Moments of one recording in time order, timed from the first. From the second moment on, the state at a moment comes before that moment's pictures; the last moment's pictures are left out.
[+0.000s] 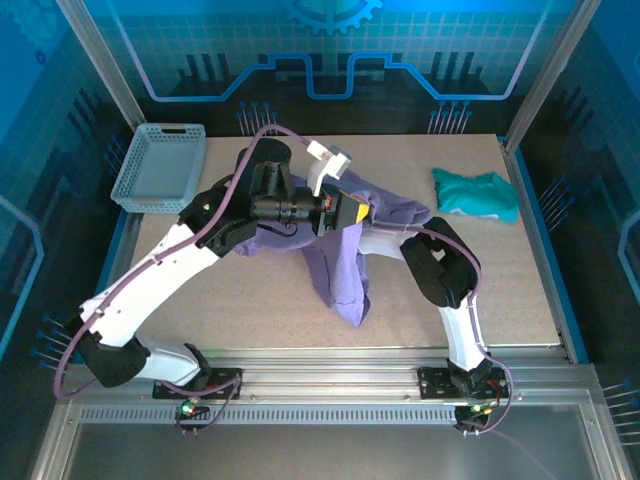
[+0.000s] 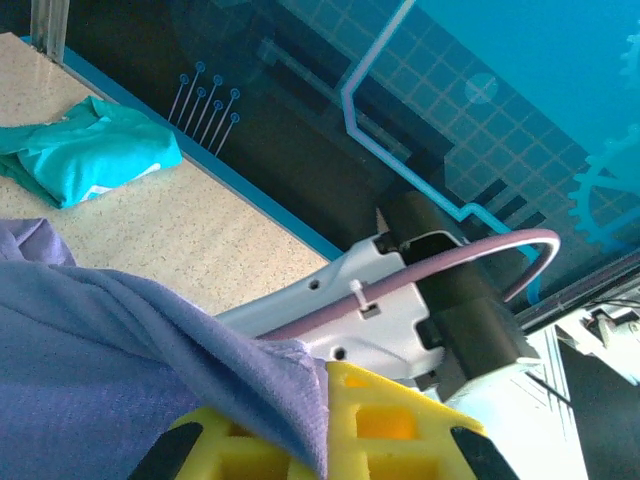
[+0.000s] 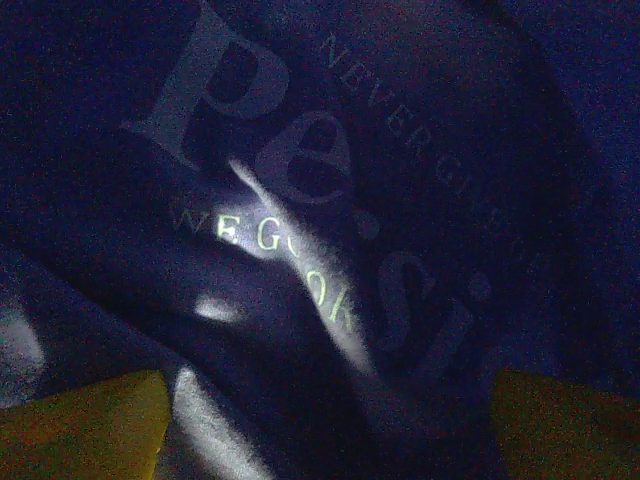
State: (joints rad) left arm -0.76 1.38 1.62 -0.56 0.56 -0.39; right arm 0.72 2.09 1.37 -0.23 0.38 -0.17
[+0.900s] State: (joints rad) left arm -0.73 1.26 1.64 -0.56 0.14 -0.32; right arm 0.64 2.19 1.61 -0.58 0.11 -0.16
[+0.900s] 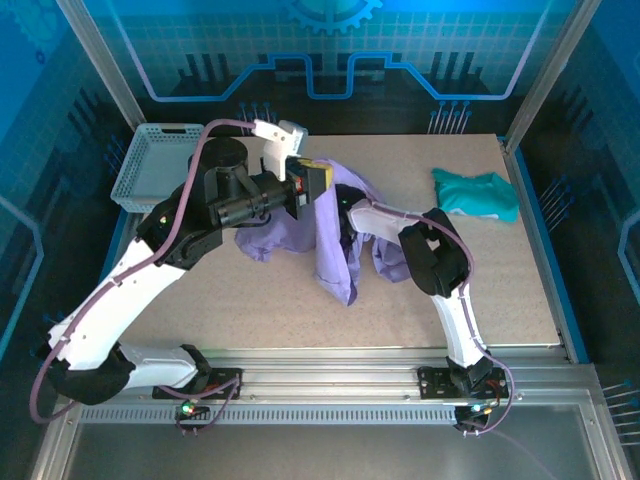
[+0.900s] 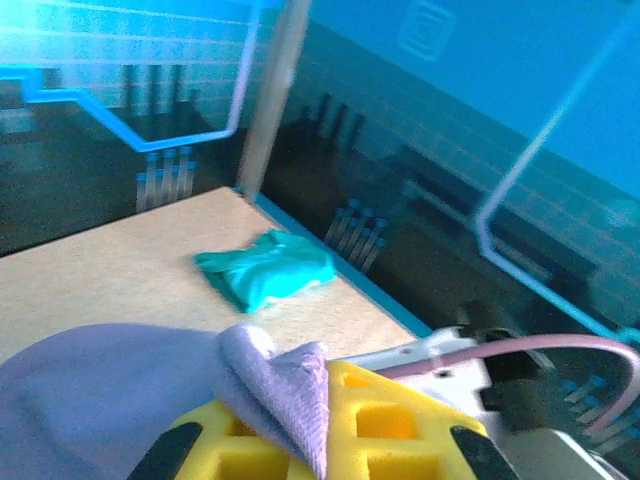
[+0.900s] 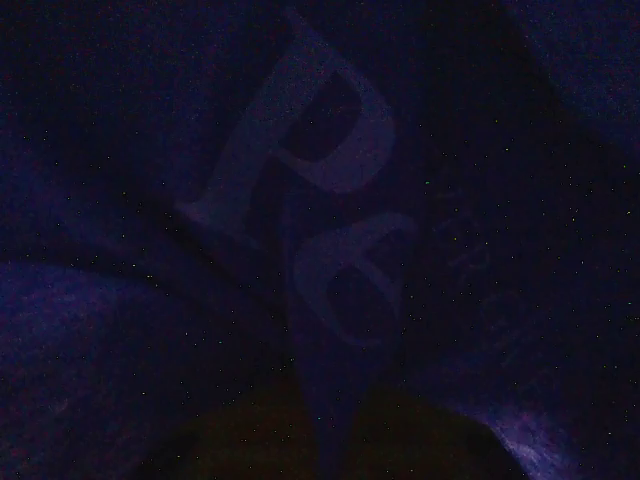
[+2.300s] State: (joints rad) left arm -0.08 1.39 1.40 -0.52 -0.01 -0.57; right arm 0.67 1.70 1.24 -0.34 -0.15 -0.28
